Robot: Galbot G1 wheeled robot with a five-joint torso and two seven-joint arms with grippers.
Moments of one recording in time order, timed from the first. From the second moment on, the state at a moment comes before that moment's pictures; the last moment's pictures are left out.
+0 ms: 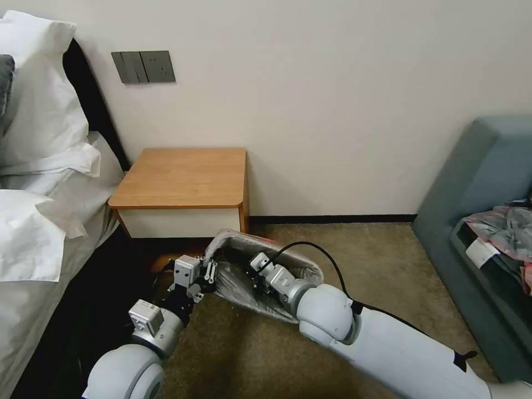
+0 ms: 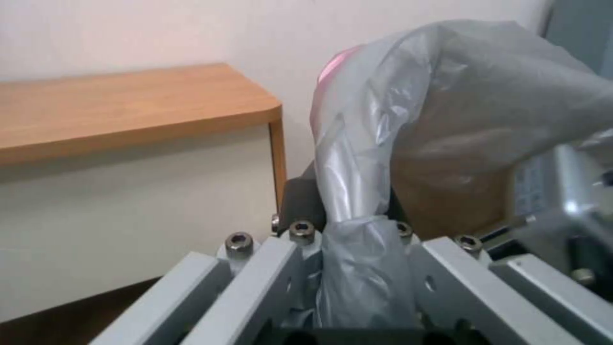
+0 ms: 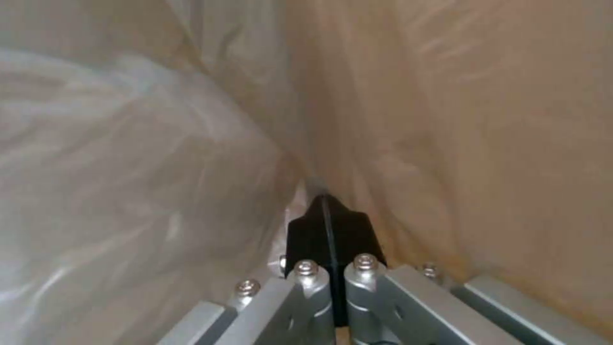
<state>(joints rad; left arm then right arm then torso) 1.55 -1.14 -0.44 -2.27 -0.28 0.13 0.07 -0.67 1.03 -0.51 1.97 0.36 -0.73 0.27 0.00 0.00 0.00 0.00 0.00</state>
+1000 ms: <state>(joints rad) 1.56 -1.13 -0.42 -2.28 -0.20 0.12 0.12 -0.67 1.06 -0.53 1.85 0.29 -0.73 0.29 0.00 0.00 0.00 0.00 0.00</state>
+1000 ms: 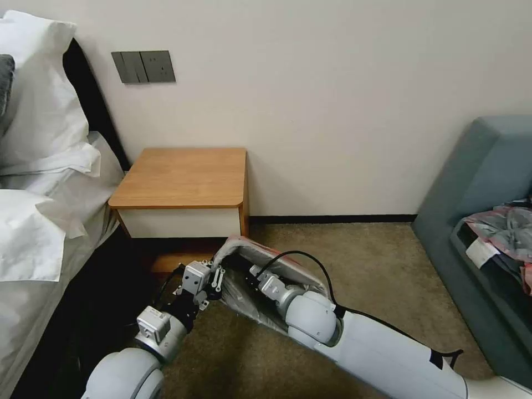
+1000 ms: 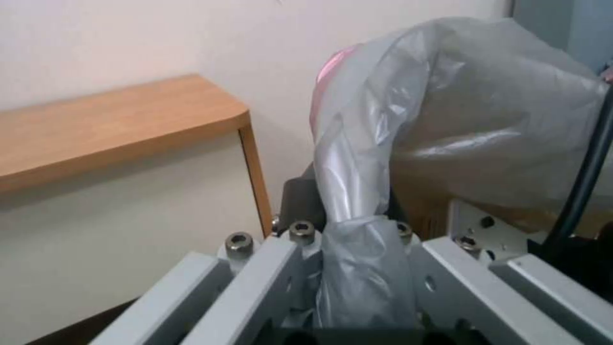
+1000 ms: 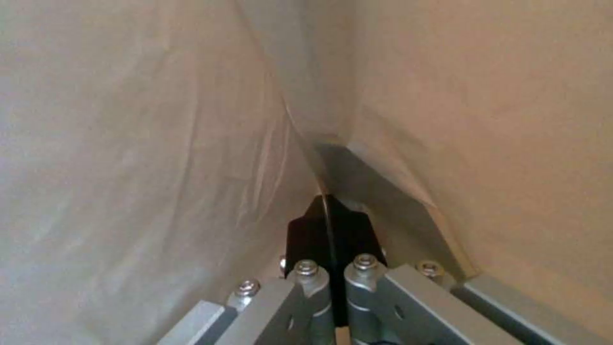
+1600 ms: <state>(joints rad) 1.53 -1.15 -0.40 -2.23 -0.36 0.18 0.02 -0.71 1.02 -0.51 1.99 0.43 -0.73 0.29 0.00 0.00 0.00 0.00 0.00</state>
